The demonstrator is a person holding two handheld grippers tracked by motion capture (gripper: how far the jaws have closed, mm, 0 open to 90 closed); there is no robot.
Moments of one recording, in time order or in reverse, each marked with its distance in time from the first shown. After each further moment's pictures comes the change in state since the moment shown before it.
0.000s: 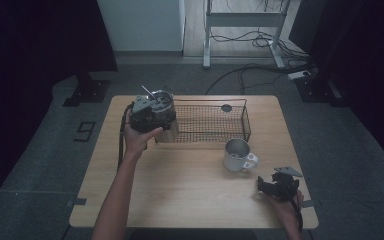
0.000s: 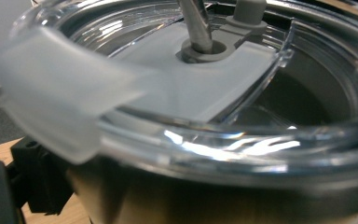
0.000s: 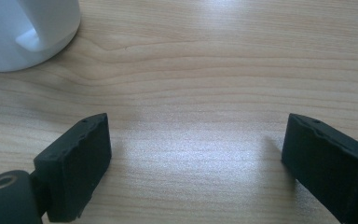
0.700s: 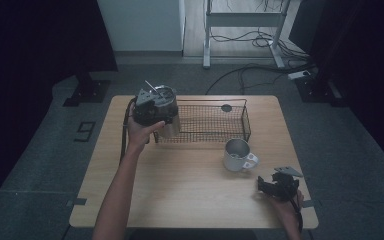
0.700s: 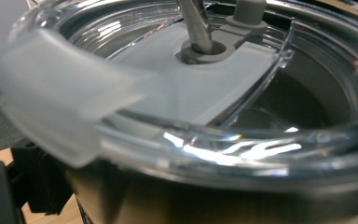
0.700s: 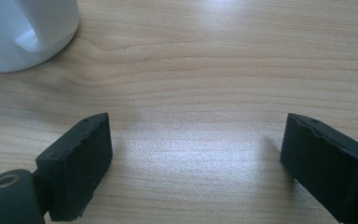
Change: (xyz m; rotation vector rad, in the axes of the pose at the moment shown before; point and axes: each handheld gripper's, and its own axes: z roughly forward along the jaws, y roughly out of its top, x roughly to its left) left arm 0.010 0.009 0.021 0.014 -0.010 0.003; right arm 0.000 0.000 0.000 0.000 -0.003 0.002
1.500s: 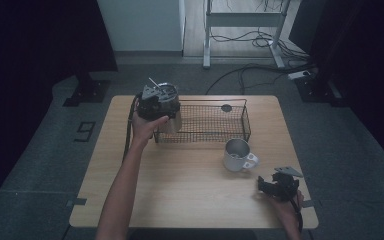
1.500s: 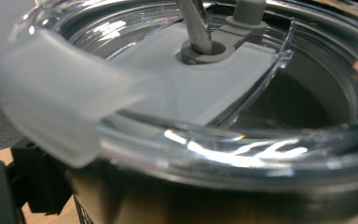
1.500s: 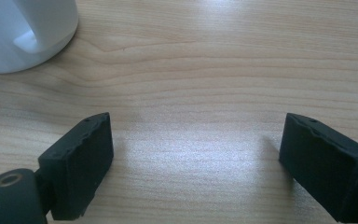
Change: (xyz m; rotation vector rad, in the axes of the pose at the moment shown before) left arm 0.010 0.002 0.029 0.026 0.023 -0.015; right arm 0.000 0.000 0.000 -0.002 -0.002 0.001
